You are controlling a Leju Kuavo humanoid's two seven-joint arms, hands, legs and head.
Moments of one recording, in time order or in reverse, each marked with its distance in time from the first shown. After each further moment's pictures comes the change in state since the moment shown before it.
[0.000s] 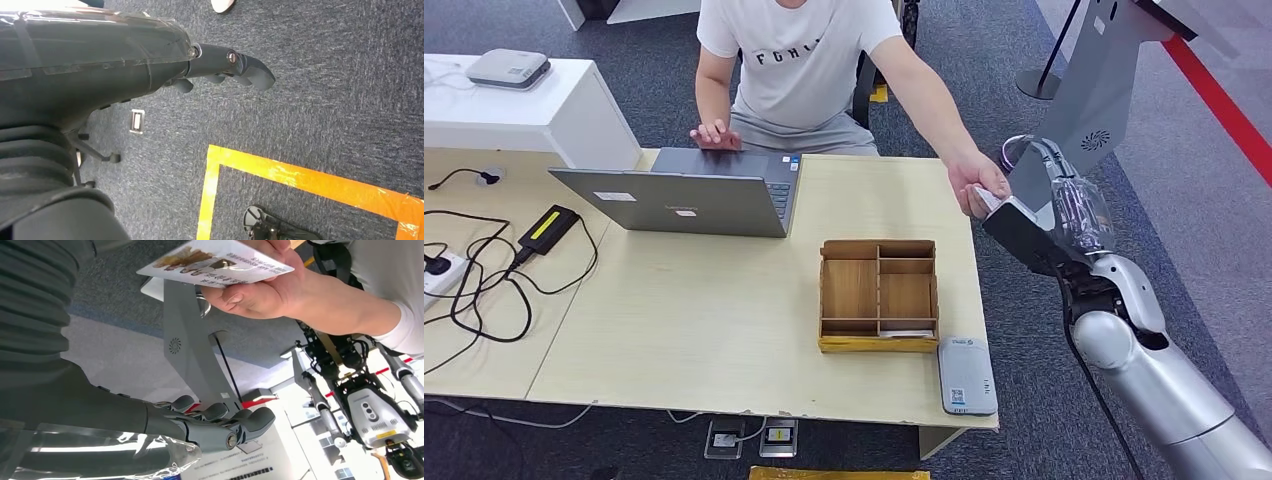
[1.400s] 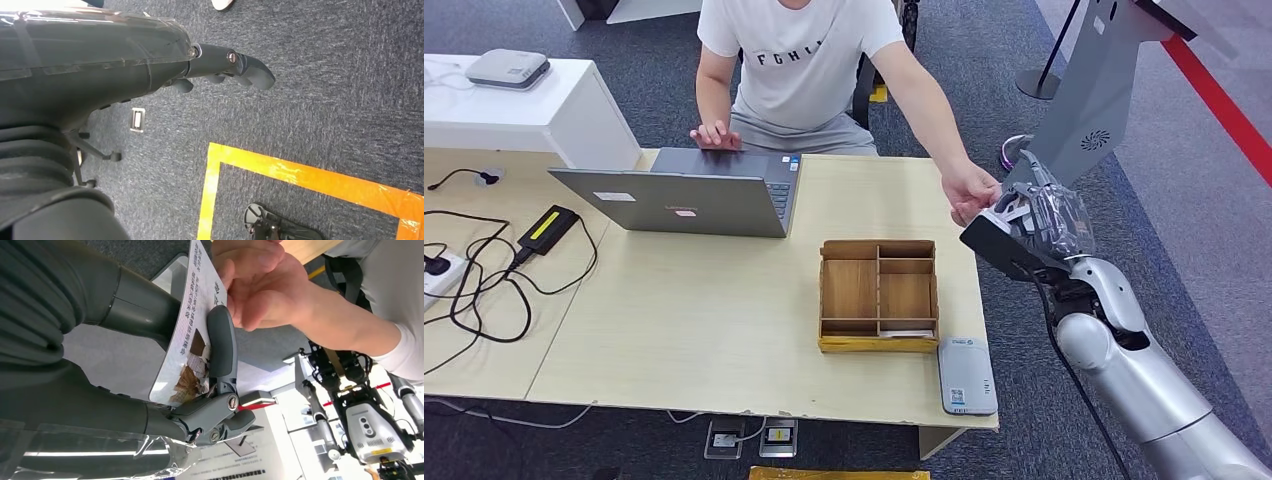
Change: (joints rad) left arm 0.000 -0.006 0.000 0.000 0.001 0.003 0.000; right arm 0.006 0.049 -0.001 0.053 0.098 0.047 -0.012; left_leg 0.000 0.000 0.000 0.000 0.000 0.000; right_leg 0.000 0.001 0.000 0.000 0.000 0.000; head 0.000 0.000
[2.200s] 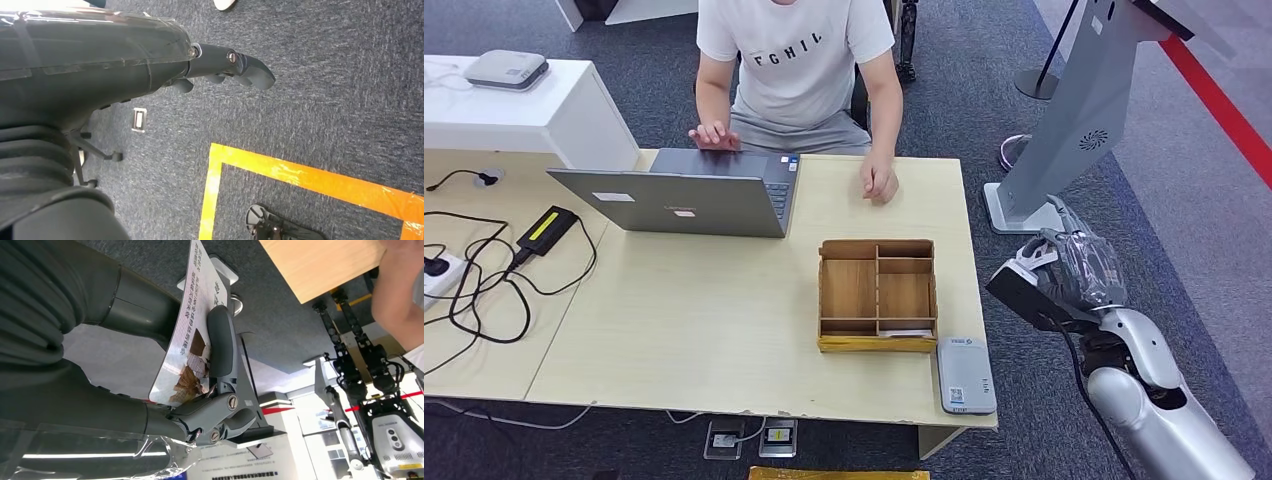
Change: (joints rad) left arm 0.006 0.001 0.000 0.000 0.005 0.002 0.000; right arm 0.220 -0.116 -0.109 -0.175 0.067 0.017 0.013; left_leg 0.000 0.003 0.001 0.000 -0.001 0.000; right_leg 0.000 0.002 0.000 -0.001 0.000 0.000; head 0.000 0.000
